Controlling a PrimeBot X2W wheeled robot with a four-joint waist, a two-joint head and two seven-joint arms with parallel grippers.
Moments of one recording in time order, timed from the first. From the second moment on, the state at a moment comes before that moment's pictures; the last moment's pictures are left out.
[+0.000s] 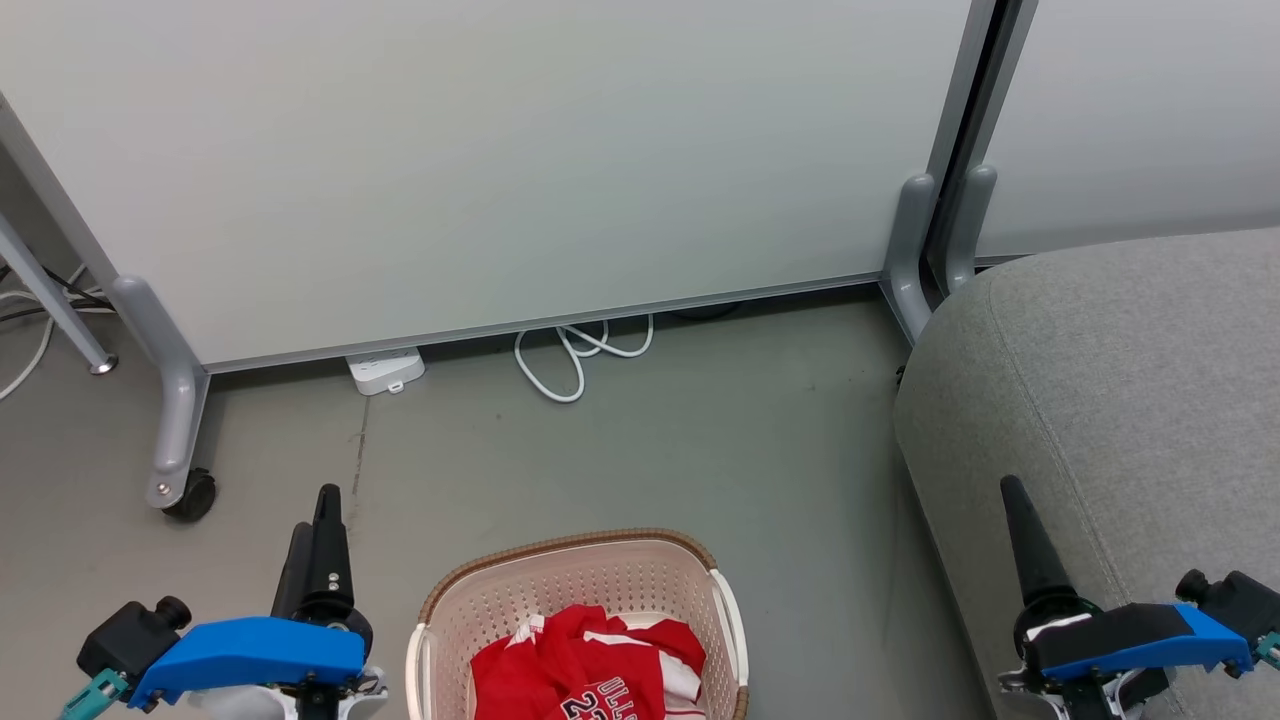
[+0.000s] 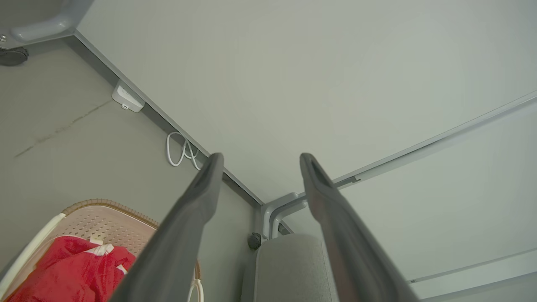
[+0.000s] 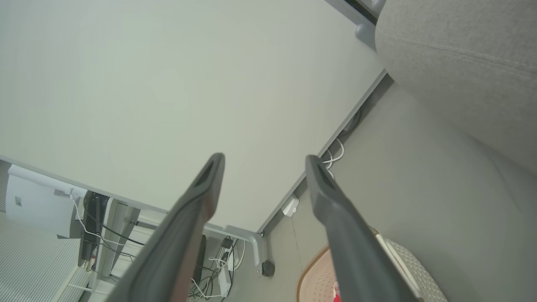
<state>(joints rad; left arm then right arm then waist) -0.05 0.04 0.02 0.23 -1.07 -0.08 -0.02 -0.08 -0.04 -0.03 0.30 1.11 0.13 -0.02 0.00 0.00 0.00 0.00</state>
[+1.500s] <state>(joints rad) -0.04 0.06 -0.06 0.27 -0.49 -0.05 -0.16 -0.11 -0.05 0.03 0.31 0.50 0.13 -0.11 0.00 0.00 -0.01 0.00</state>
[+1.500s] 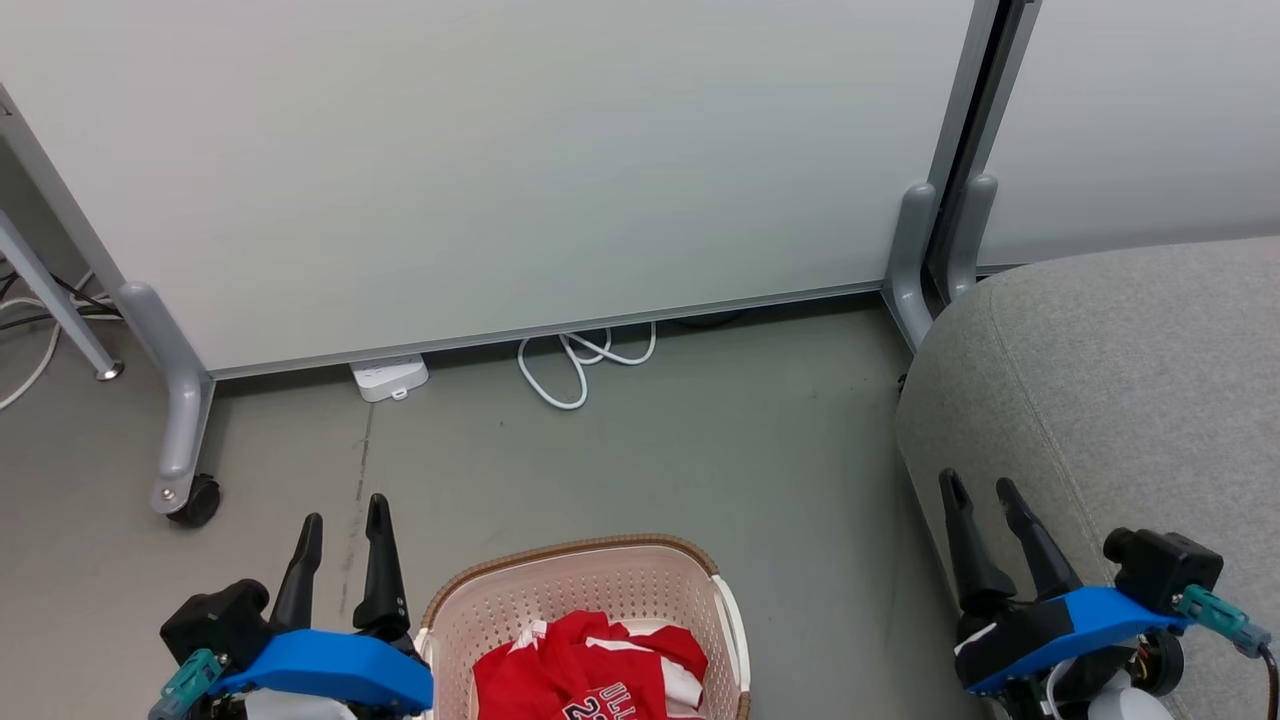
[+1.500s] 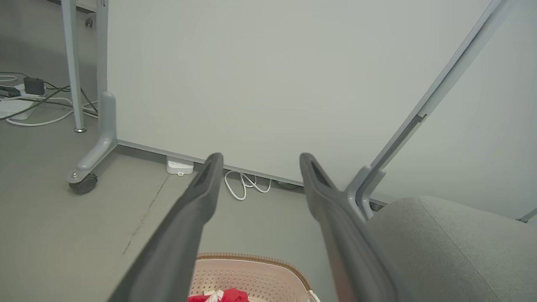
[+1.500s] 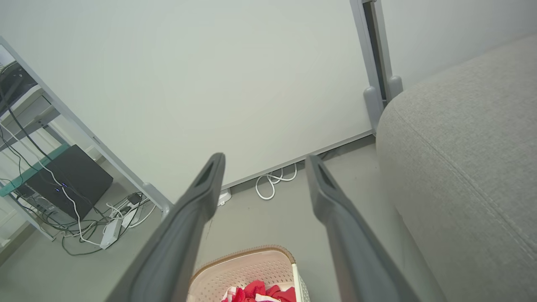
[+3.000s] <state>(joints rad) -0.03 0.05 -0.07 0.28 -0.23 -0.04 -0.25 -0.12 -0.05 0.05 0.33 0.15 0.13 -0.18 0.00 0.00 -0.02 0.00</state>
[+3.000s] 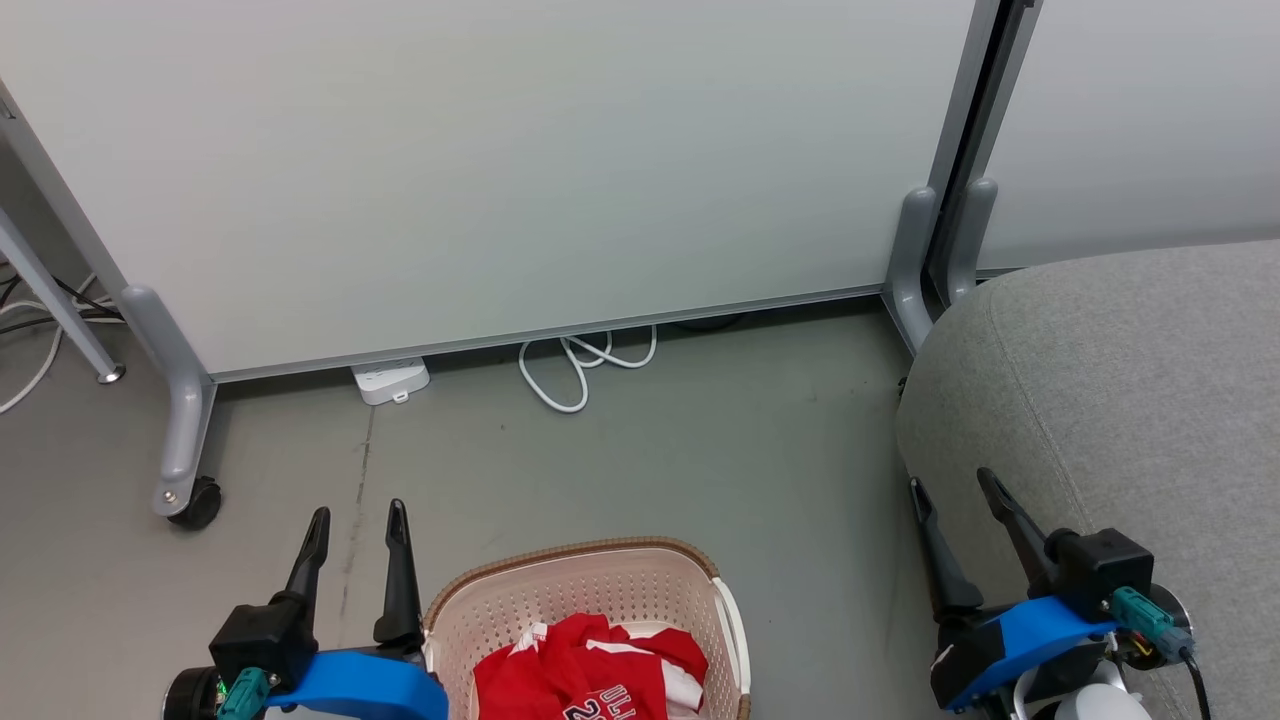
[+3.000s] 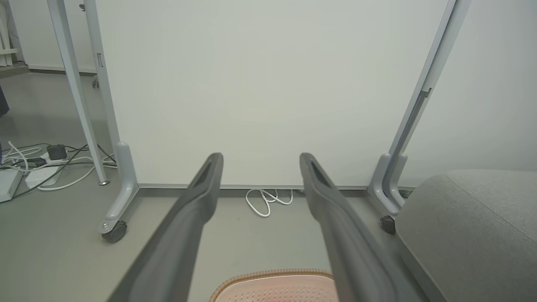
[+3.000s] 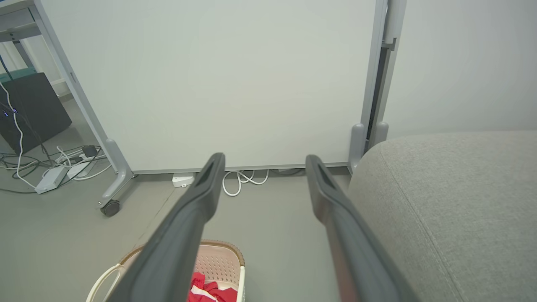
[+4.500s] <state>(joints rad) -0.45 0.13 -0.22 0.72 -0.20 -0.12 -0.11 -0.44 -0.05 0.17 0.16 0.11 0.13 -0.21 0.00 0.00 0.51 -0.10</state>
